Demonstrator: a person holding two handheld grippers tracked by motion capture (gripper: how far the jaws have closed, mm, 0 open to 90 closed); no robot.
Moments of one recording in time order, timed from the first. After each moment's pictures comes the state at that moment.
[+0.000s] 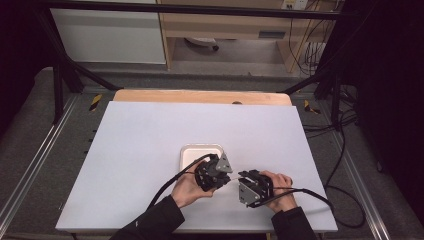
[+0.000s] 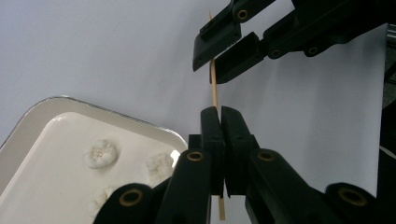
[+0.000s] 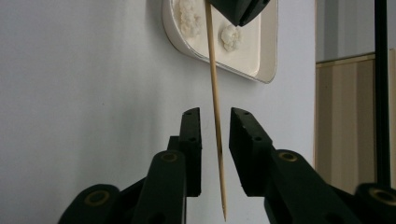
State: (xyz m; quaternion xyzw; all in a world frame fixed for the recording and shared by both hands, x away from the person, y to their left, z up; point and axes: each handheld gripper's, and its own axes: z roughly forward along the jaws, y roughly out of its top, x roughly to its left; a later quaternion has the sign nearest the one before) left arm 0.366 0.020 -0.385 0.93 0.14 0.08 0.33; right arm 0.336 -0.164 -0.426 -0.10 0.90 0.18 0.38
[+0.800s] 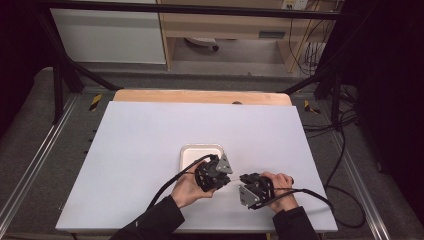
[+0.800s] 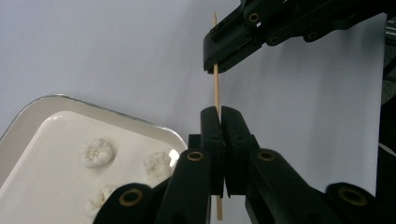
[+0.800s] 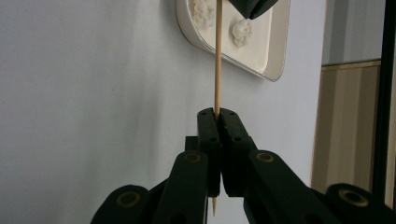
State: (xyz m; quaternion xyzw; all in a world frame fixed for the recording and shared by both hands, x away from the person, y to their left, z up) left arm 0.366 0.019 -0.387 0.93 0.14 0.08 0.32; right arm 0.334 -0.165 -0.425 -0.13 0.90 0.15 0.38
